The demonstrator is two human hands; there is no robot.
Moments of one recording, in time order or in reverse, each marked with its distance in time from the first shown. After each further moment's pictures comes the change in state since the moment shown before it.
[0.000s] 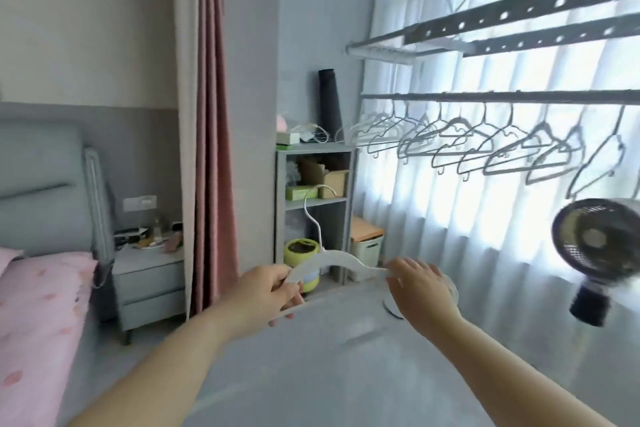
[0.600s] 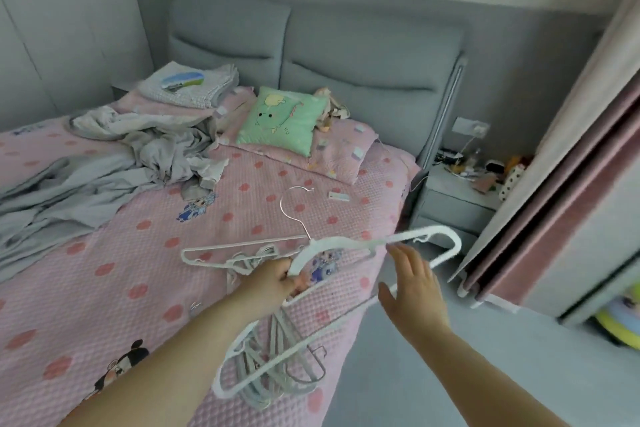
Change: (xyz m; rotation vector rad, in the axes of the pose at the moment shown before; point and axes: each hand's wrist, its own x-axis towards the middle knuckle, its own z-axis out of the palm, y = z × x) left_hand -0.237 -0.361 -0.242 -0.128 0.650 -0.831; right_hand 0.012 -0.509 0.243 0.402 -0.407 -0.759
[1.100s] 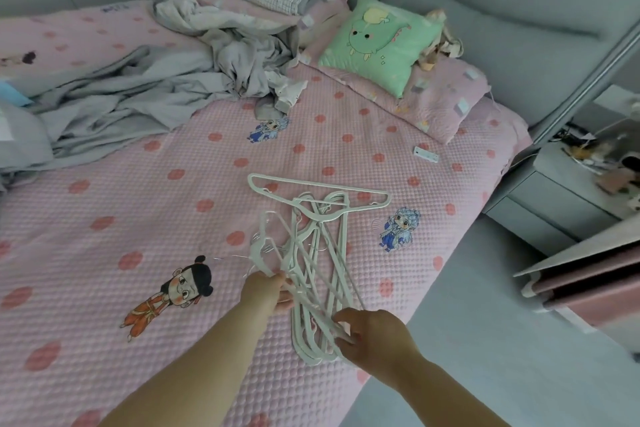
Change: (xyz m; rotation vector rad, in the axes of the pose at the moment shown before) left_hand 0.028 -0.172 -0.001 -0.887 0.419 -0.733; right_hand 0.010 -0.087 0.138 0.046 -0.701 -0.364
